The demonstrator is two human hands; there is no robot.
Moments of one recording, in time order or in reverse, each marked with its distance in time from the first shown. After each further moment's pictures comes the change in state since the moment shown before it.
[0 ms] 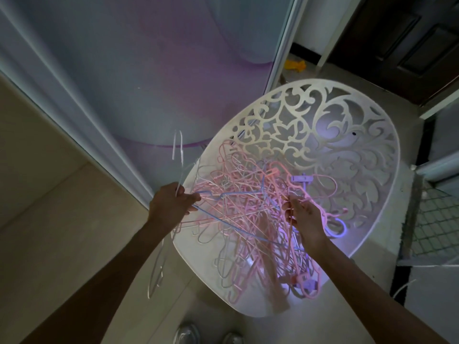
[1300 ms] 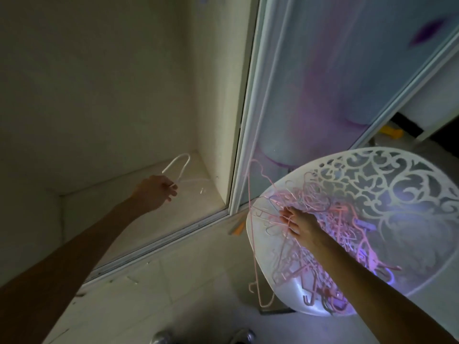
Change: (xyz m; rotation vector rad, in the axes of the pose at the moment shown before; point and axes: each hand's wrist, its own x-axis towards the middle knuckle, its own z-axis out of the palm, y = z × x) left_hand -0.184 -0.066 -0.258 0.370 0.209 -0.057; right_hand -0.148 -0.052 0.129 -0.187 -0.384 0.329
